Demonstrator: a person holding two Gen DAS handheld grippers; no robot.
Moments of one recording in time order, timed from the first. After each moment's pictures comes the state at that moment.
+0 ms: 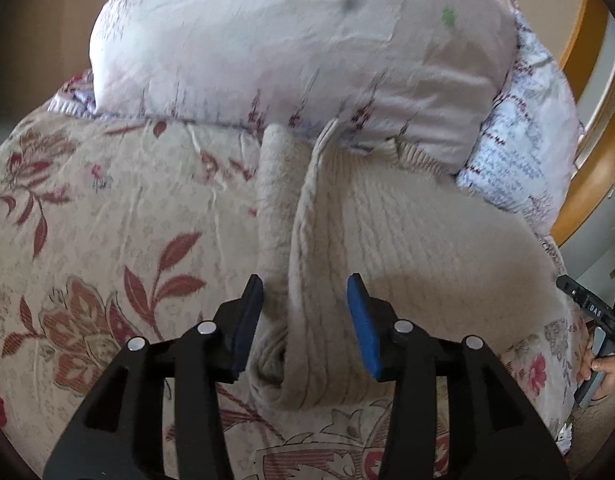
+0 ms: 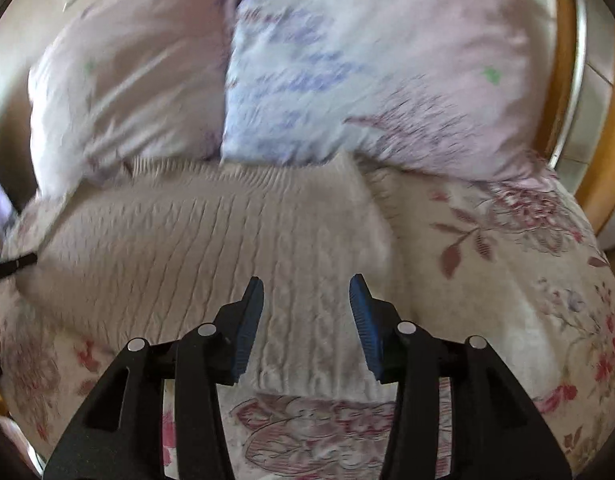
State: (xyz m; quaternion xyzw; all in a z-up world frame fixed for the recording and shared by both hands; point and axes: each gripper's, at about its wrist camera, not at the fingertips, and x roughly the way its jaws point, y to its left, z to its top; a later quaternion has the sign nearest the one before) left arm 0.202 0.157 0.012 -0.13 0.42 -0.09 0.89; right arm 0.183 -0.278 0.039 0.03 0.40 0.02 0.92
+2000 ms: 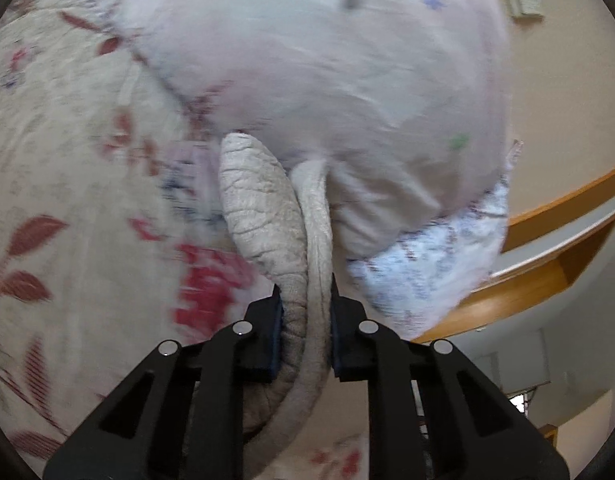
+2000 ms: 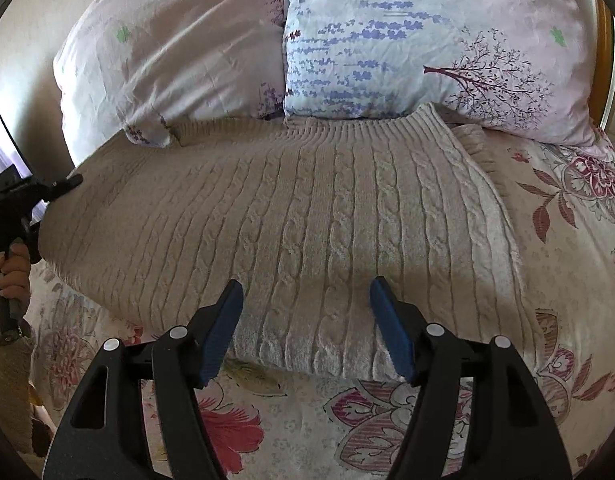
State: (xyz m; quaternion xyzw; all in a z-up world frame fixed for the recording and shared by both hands) left arm 0.252 0.166 0.015 -0.46 0.37 -0.20 0.78; right arm 0.181 -0.249 0.023 0.09 0.43 0.10 0.89
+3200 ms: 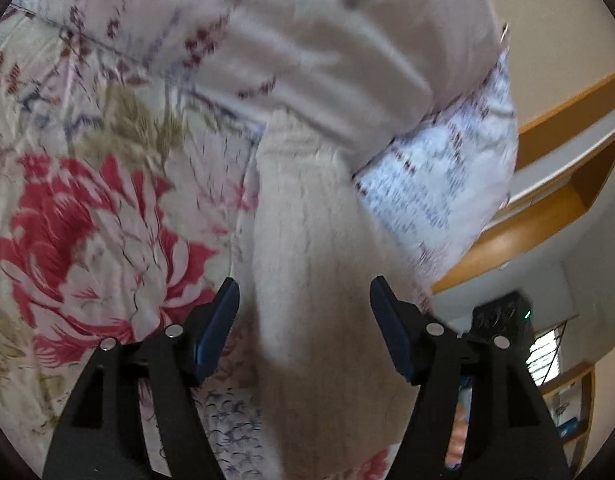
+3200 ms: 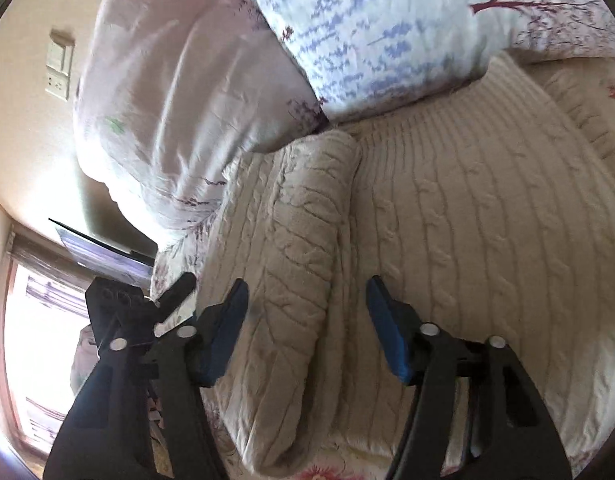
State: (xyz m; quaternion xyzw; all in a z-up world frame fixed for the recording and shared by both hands) left arm 0.269 0.059 -0.007 -0.35 0.42 -0.25 0.80; right arm 0.260 -0.252 0.019 0.32 0.48 0.21 0.79
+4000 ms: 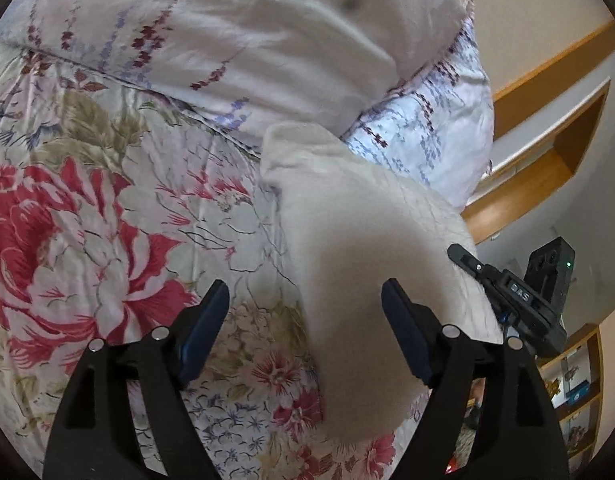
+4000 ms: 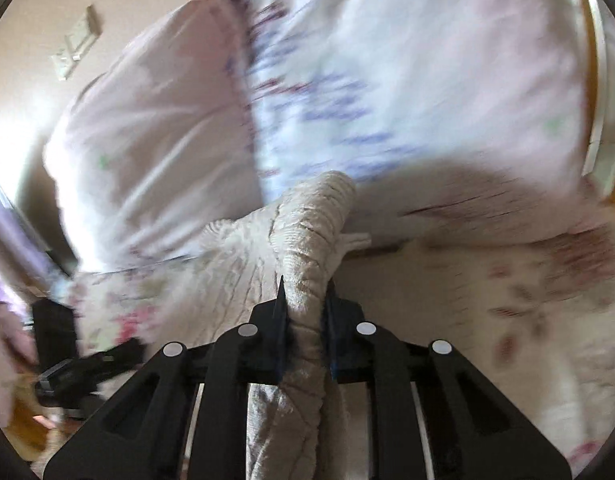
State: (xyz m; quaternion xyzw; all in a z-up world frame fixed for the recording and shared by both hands) left arm 0.256 0.046 0.001 -0.31 0.40 -0.30 0.81; right arm 0.248 -0.281 0.105 0.13 0.36 0.06 0.92
